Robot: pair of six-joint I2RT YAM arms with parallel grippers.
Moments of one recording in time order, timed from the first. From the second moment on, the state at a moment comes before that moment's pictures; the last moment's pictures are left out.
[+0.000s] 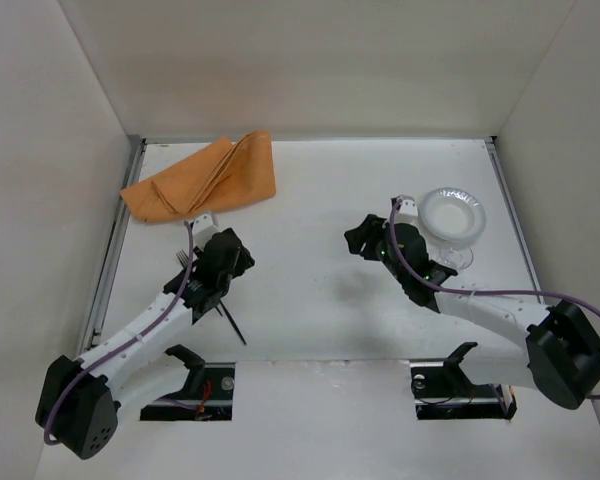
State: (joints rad) left arm -0.57 0.95 0.56 -0.28 -0.46 -0.83; right arm 0.67 1.21 0.59 0.29 0.28 0.64
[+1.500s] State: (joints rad) left arm 0.06 1.90 1.10 0.10 -0.17 -1.11; right arm 0.65 1.23 0.59 0.30 0.20 0.67
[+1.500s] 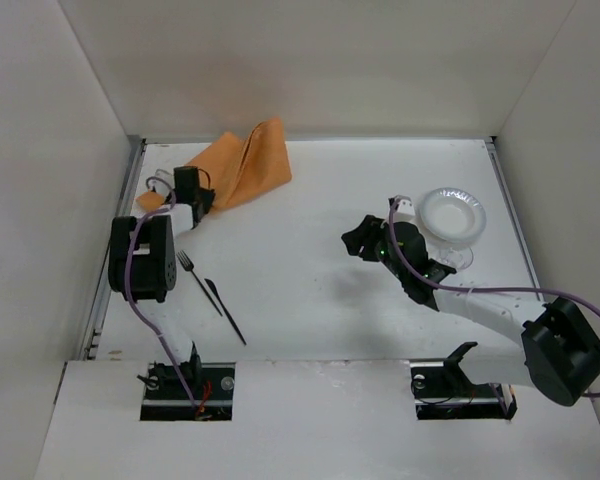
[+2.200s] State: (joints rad) left arm -0.68 1.93 0.93 0.46 -0.14 -1.35; right arm 0.59 1.24 0.59 0.30 0.19 0.67
